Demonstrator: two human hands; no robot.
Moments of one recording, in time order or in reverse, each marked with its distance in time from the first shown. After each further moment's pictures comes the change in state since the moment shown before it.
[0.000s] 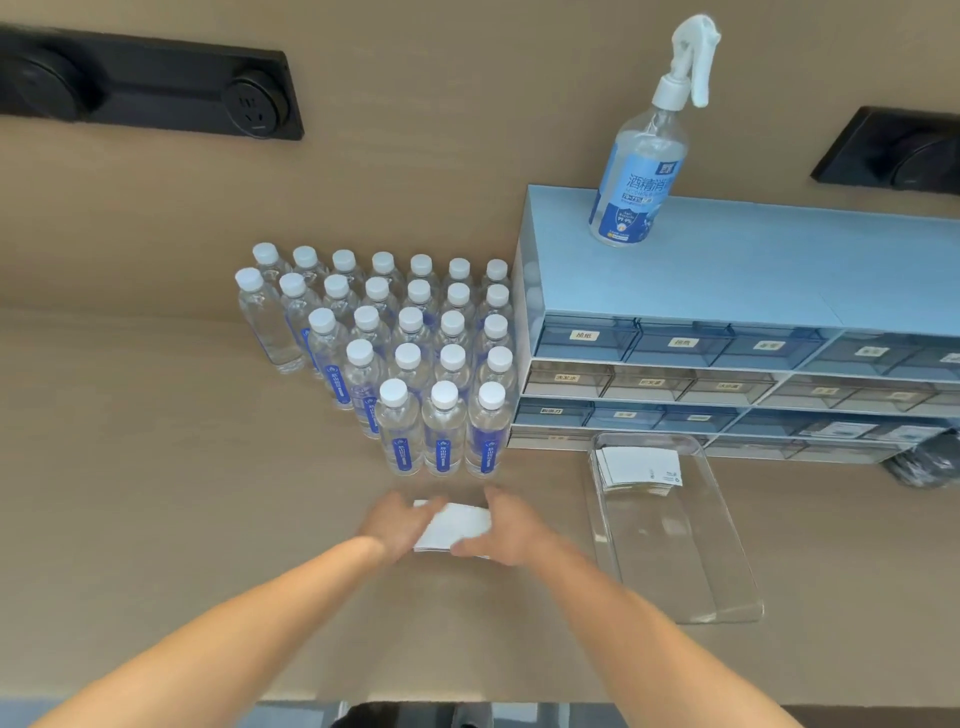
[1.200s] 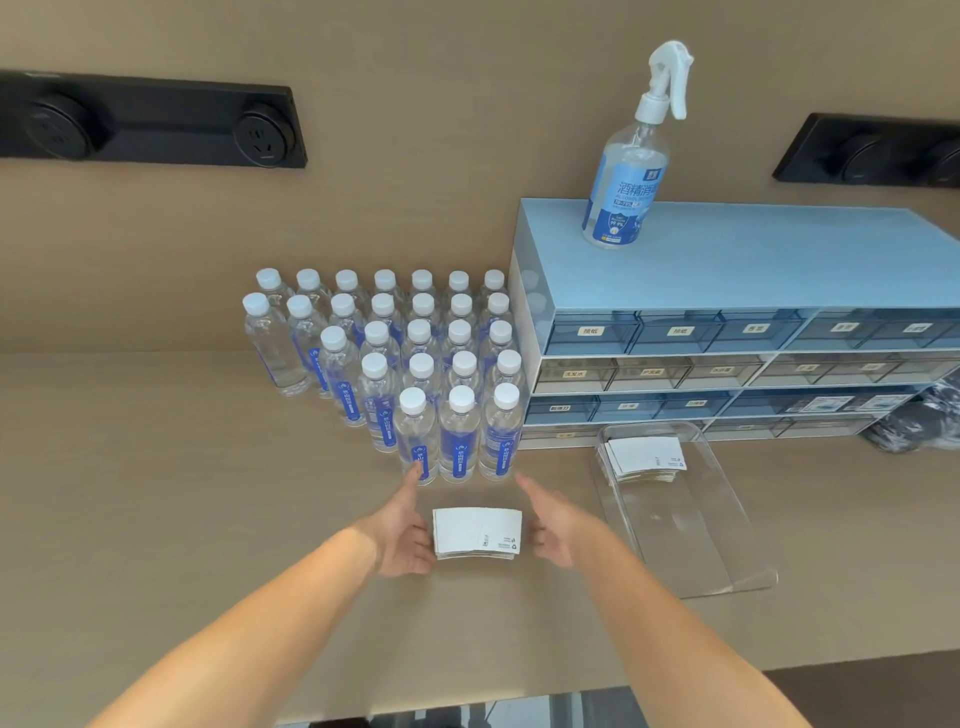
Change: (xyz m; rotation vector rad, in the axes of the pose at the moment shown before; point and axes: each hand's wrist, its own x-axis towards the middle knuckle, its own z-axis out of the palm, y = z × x) left_hand 0.004 -0.004 -0.035 -0.713 -0.524 -0.403; right_hand -0.013 -0.003 -0.007 1.068 -0.030 0.492
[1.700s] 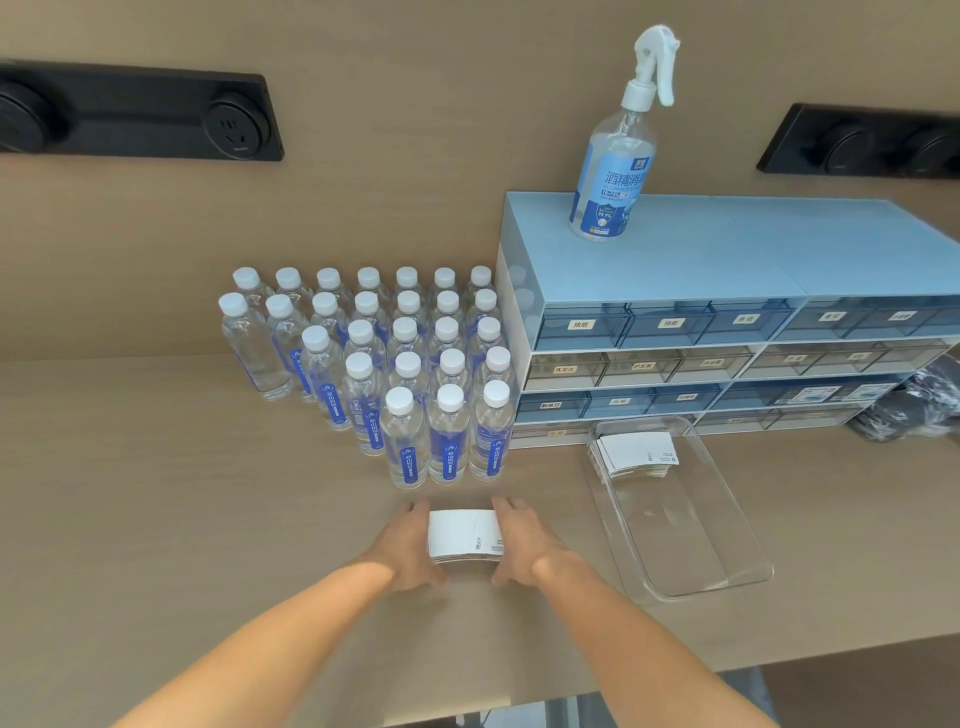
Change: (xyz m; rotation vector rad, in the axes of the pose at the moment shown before) left_hand 0.022 -0.024 0.006 1.315 0.342 0.553; right_hand 0.012 0.027 0.017 -1.182 0.162 -0.479
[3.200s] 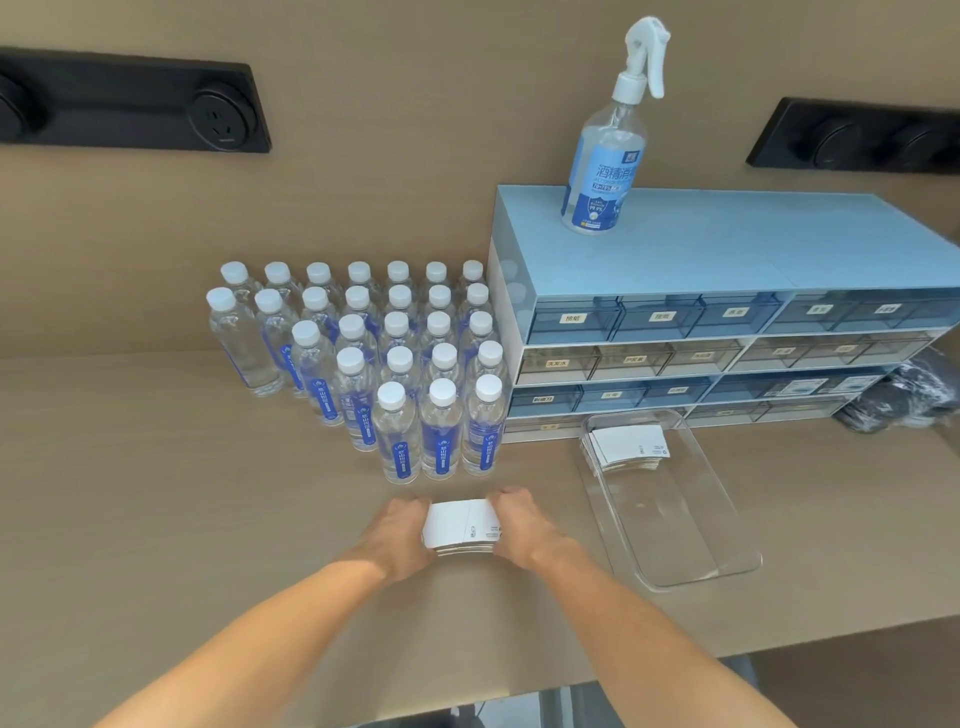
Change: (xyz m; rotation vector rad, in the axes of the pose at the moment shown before) left_hand 0.004 -0.005 -0.003 0.129 0.067 0.098; right_hand 0.008 0.008 -0.002 -0.100 0.112 -0.075
